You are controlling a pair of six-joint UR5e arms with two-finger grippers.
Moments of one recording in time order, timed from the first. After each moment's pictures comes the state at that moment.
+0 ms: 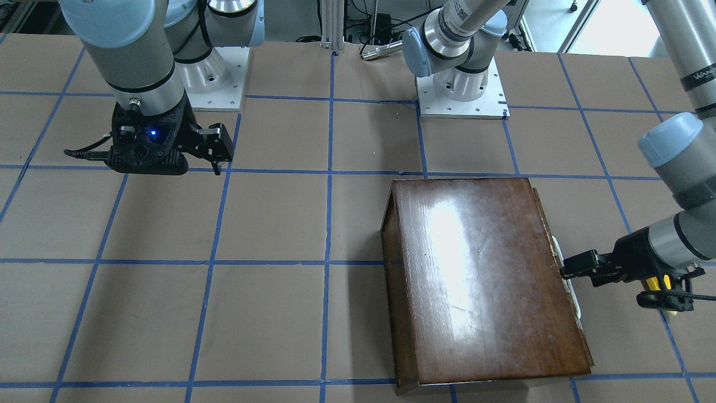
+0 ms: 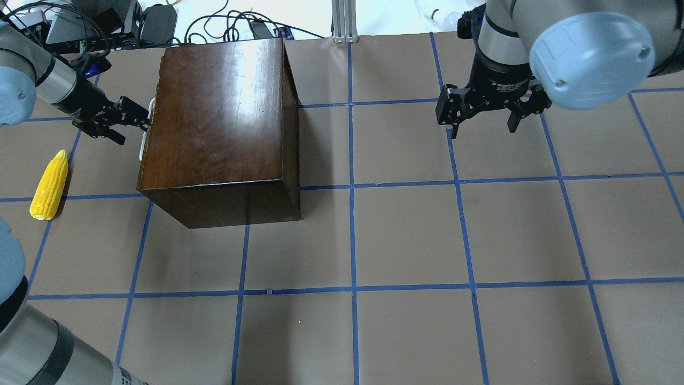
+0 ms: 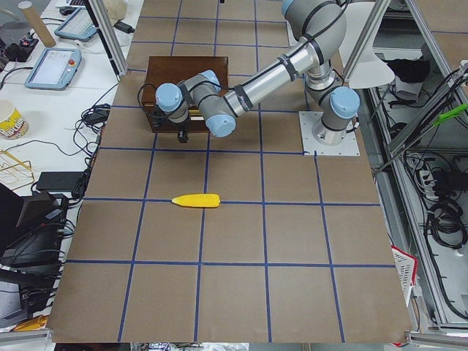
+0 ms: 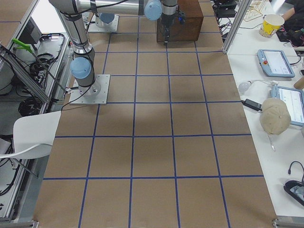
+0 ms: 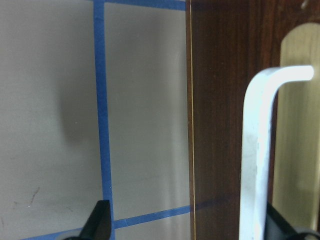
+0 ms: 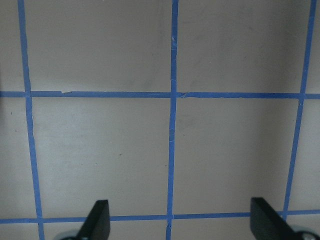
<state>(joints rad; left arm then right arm) -1.11 -2.03 -1.52 -1.31 1.32 0.48 1.65 -1.48 1.58 -1.62 -1.64 0.06</state>
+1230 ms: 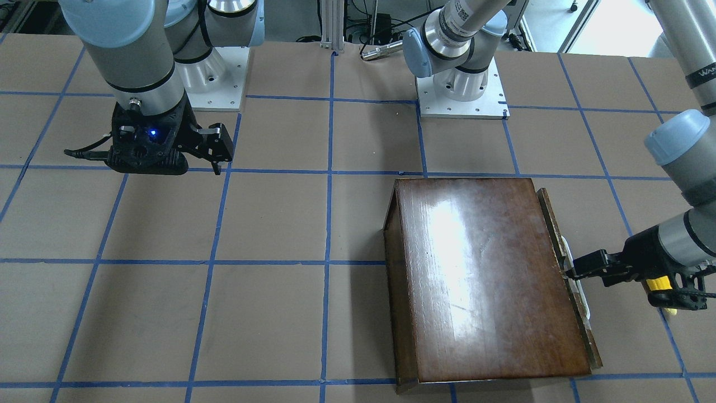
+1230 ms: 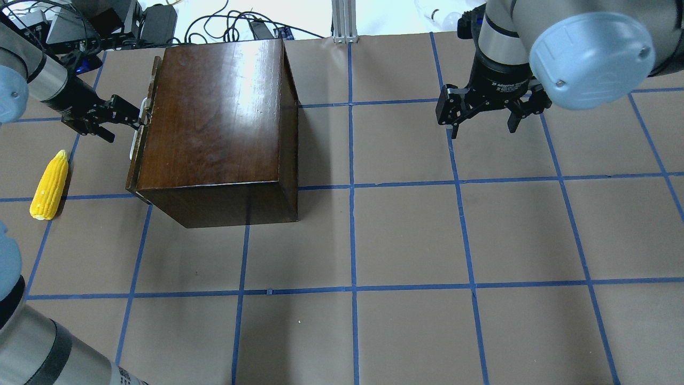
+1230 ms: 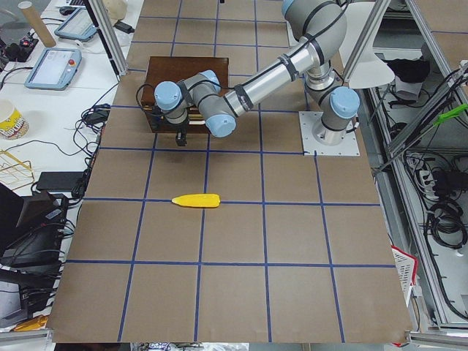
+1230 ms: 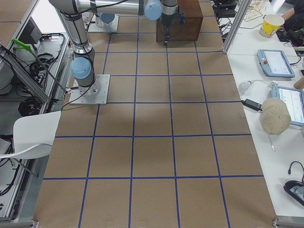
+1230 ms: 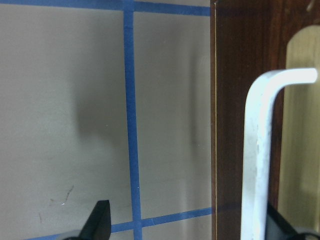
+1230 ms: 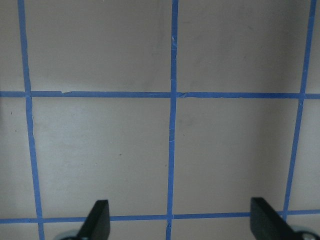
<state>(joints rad) -1.09 -2.03 -1.51 -1.30 1.33 0.48 1.65 -1.48 1.58 -1.62 -1.64 0.06</state>
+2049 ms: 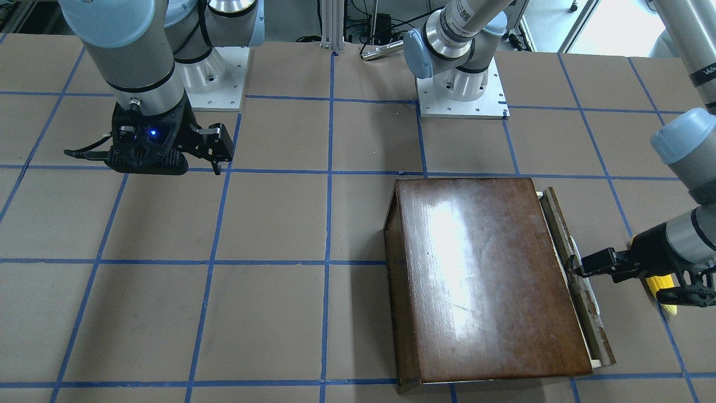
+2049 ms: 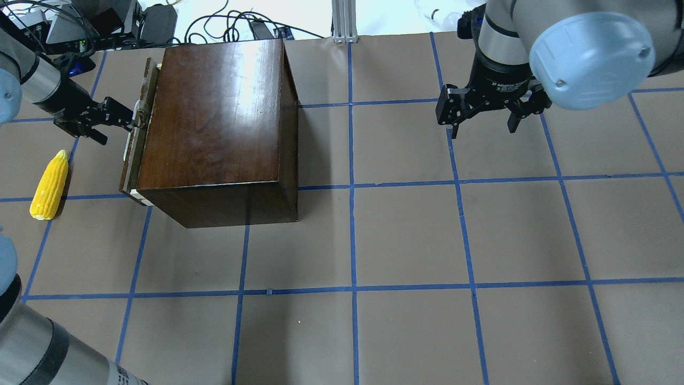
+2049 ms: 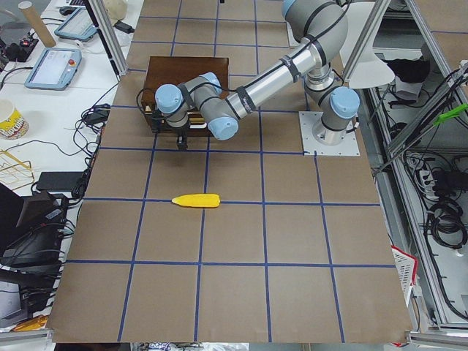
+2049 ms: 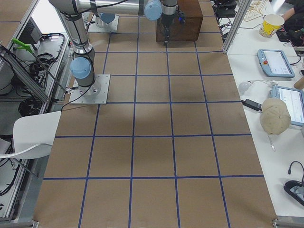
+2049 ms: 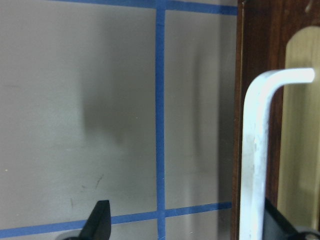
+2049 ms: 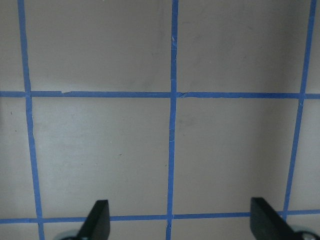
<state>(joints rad) -1.08 -2.03 -1.51 -1.30 1.38 0.49 1.65 -1.48 1.58 -1.62 -1.64 0.06</state>
